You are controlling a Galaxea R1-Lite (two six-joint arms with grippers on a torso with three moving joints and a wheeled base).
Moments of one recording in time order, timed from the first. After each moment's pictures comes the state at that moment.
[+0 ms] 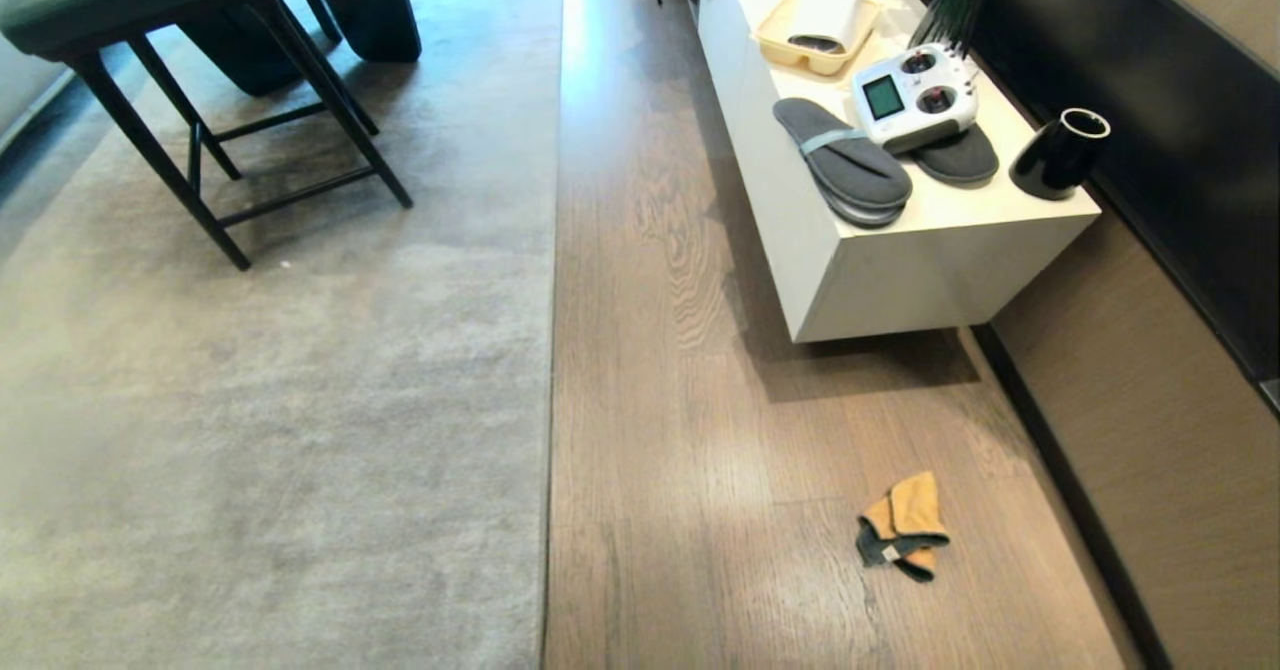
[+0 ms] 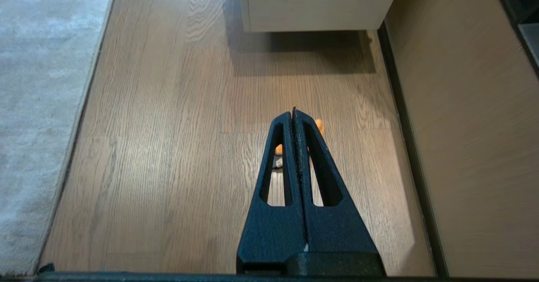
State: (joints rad) left arm 0.00 0.00 0.00 0.00 0.00 0.00; right arm 0.00 0.00 0.00 0.00 0.04 -0.05
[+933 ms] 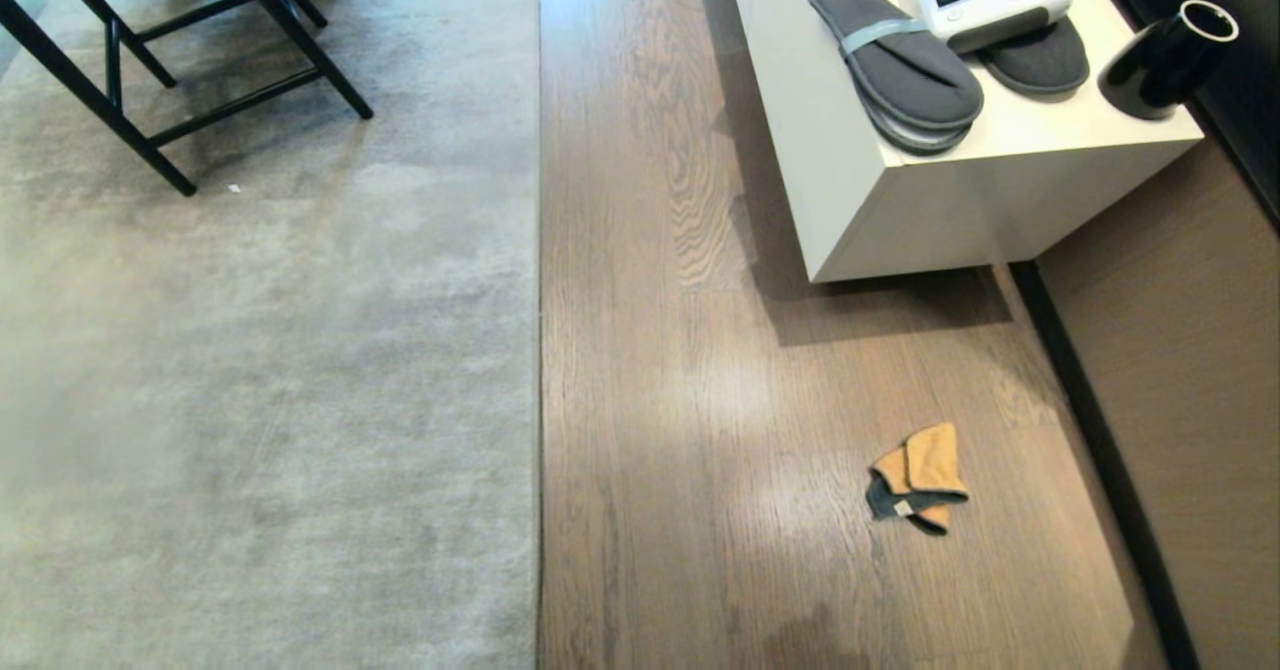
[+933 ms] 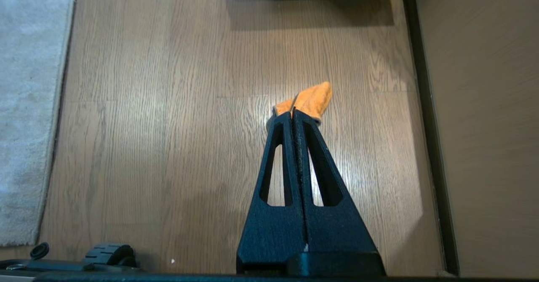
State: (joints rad) left arm 0.00 0.00 0.00 0.00 0.00 0.00; right arm 0.00 0.00 0.00 0.00 0.04 -0.05
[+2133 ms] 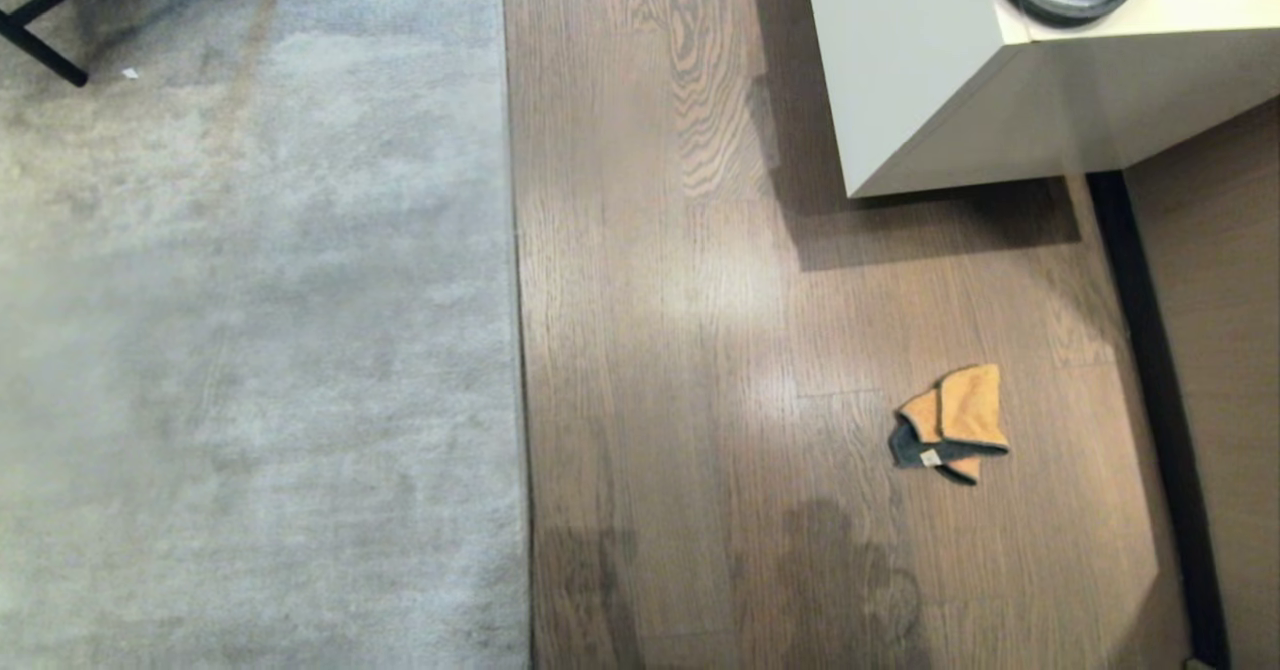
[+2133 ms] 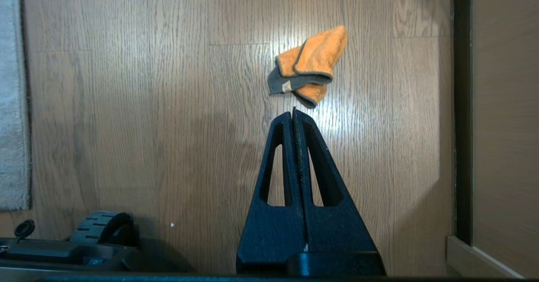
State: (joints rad) left arm 0.00 0.00 0.00 0.00 0.00 0.00; right arm 0.00 0.00 0.00 0.00 0.04 -0.05
